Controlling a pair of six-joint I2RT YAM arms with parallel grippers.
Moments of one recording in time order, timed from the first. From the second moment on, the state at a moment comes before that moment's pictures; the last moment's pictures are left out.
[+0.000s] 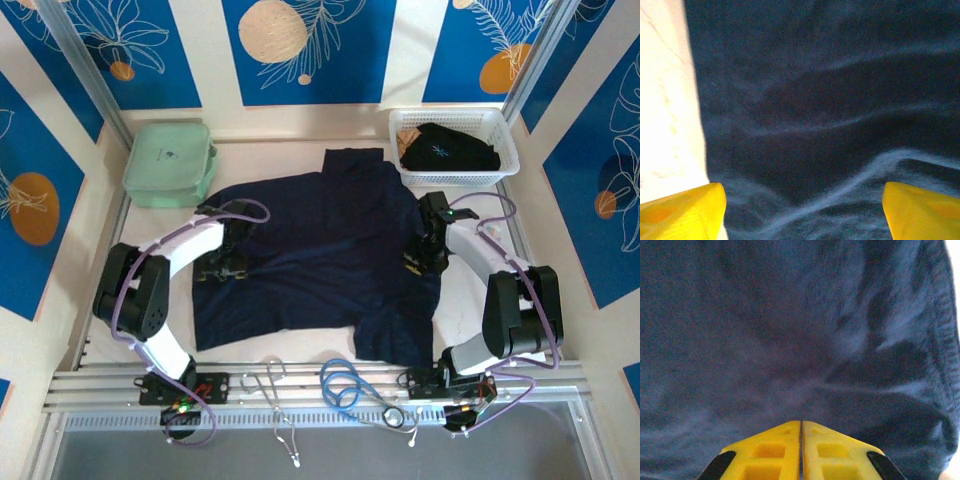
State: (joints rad) left arm -0.37 1.67 1.11 -1.03 -0.26 -0.54; right arm 0.15 1.49 0.97 -0.91 -0.12 0.71
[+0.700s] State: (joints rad) left arm -0.37 1.74 1.13 -1.02 -0.21 -0.54; right arm 0.18 1.66 1.04 -0.97 -0.10 0.65
